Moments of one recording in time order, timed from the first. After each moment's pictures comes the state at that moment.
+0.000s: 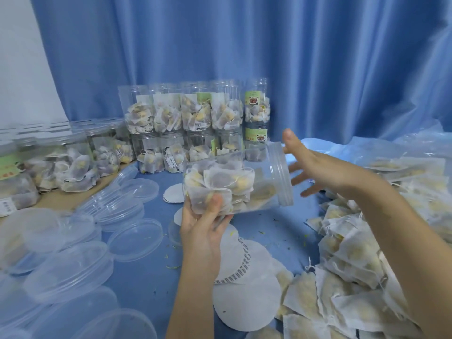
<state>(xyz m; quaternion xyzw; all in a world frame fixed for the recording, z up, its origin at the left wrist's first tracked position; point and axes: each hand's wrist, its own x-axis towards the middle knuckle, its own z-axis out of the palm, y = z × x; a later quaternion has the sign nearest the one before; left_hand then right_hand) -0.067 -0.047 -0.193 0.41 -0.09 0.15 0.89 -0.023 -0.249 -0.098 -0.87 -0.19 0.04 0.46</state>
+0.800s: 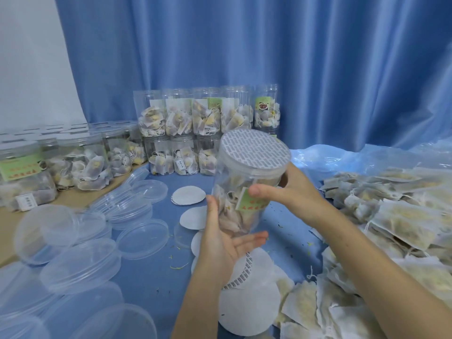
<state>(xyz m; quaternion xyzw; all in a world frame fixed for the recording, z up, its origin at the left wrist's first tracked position) -0.070 -0.066 -0.182 0.49 0.07 0.00 0.87 -0.026 -0.205 -0.129 -0.73 -0.29 -0.06 0.62</state>
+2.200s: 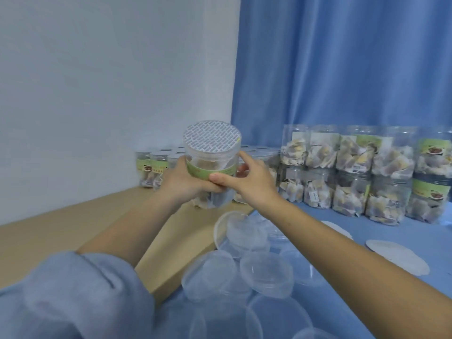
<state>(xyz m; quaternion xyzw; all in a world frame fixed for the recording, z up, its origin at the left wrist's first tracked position) -0.187 0.267 -0.049 0.79 0.17 0.32 0.49 -0.088 0.148 -0.059 -0.72 -0.42 -0.07 0.54</state>
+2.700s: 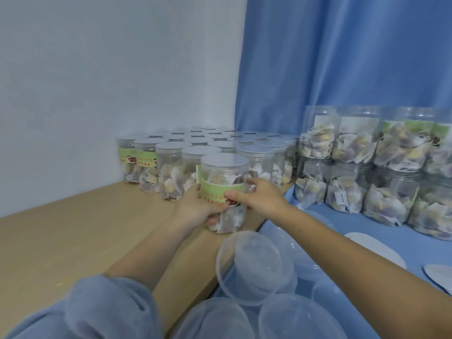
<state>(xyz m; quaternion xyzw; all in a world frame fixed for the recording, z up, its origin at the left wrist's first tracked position) -0.064 0.343 -0.129 0.74 0.21 0.26 0.58 0.046 0.223 -0.117 -0.81 -0.35 0.03 0.47</state>
